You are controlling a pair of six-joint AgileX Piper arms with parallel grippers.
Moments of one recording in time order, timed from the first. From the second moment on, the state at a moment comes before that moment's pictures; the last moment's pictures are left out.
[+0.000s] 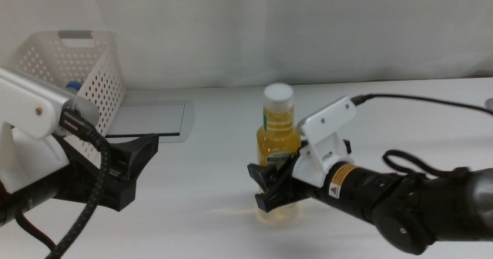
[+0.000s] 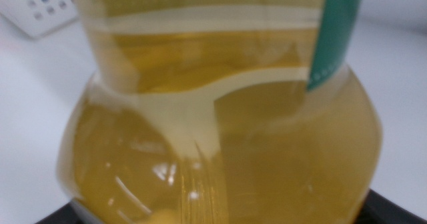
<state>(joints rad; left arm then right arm) -0.39 0.84 -0.61 -0.16 0.26 0.20 0.80 1.78 -0.74 0.02 -0.49 0.05</state>
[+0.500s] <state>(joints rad) -0.39 0.84 -0.61 -0.16 0.26 0.20 0.80 1.86 -0.74 0.02 -0.62 0.08</state>
